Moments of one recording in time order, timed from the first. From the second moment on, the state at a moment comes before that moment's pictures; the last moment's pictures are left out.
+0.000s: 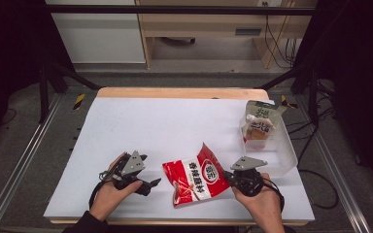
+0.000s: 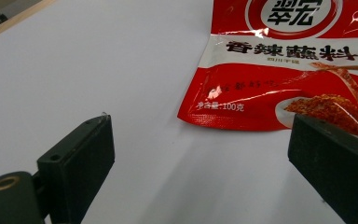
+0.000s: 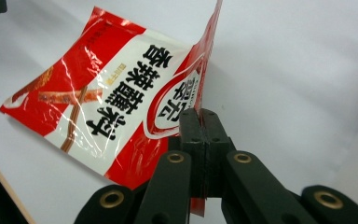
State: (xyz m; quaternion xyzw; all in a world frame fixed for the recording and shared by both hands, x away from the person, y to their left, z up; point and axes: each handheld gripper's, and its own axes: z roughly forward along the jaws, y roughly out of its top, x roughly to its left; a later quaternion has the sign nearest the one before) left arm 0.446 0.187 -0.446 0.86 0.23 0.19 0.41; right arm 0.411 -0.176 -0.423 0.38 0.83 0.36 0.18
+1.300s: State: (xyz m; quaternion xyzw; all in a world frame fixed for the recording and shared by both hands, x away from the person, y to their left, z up) left arm 0.481 0.218 -0.382 0.83 0.22 0.21 0.46; right arm 0.473 -0.069 -0.299 0.15 0.89 0.38 0.20
